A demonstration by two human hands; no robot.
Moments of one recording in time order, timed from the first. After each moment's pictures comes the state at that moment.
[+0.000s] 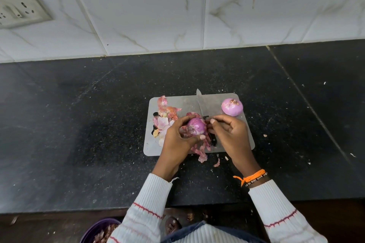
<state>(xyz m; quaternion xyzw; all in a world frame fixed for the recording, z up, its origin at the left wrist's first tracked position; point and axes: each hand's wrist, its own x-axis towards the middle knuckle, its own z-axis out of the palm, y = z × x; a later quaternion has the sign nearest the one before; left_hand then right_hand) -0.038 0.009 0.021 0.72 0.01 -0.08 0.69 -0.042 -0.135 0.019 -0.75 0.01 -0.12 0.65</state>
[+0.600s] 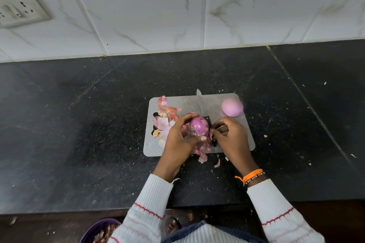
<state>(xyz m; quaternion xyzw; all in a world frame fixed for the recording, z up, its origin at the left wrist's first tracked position) -0.040 0.006 0.025 0.70 -0.02 -0.08 0.71 -0.036 -0.141 0.001 -0.88 0.02 -0.15 0.45</state>
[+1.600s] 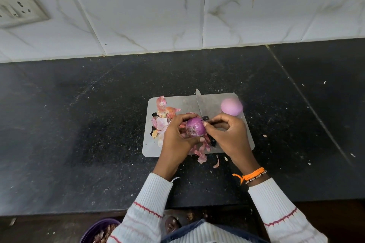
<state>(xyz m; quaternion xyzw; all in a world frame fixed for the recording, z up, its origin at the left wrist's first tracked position) -0.032 0.008 0.018 0.76 -0.03 -0.03 0.65 -0.039 -0.132 0.025 -0.80 0.03 -0.11 0.58</state>
